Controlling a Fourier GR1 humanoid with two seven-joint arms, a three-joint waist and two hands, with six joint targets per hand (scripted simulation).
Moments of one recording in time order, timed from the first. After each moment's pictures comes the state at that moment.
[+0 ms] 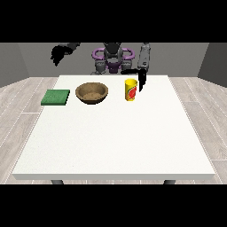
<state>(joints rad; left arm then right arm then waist) -0.31 0.04 0.04 -1.19 0.01 0.14 -0.36 -0.13 -0.16 -0.18 -1.73 -0.24 0.10 0.03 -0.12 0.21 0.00</state>
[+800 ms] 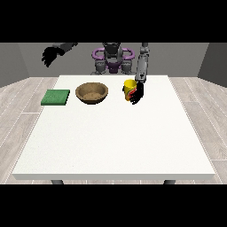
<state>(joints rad) -0.47 0.07 0.16 -0.75 0.00 0.20 -0.65 -0.18 -0.24 -0.25 -1.66 -0.32 0.19 0.01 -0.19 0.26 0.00</state>
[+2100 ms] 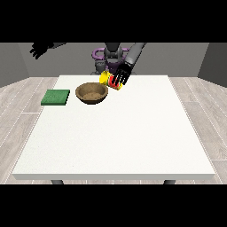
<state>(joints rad) -0.83 0.06 -0.32 -0.44 -0.78 0.67 0.06 -0.19 -0.37 -0.37 -1.30 -0.40 0.33 0.03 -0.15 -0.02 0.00</state>
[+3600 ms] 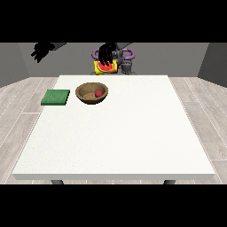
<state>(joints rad) -0.99 0.03 -0.75 -0.69 -1.21 0.12 0.61 -0.29 -0.36 -0.35 -1.08 -0.34 0.31 -0.02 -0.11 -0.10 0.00</state>
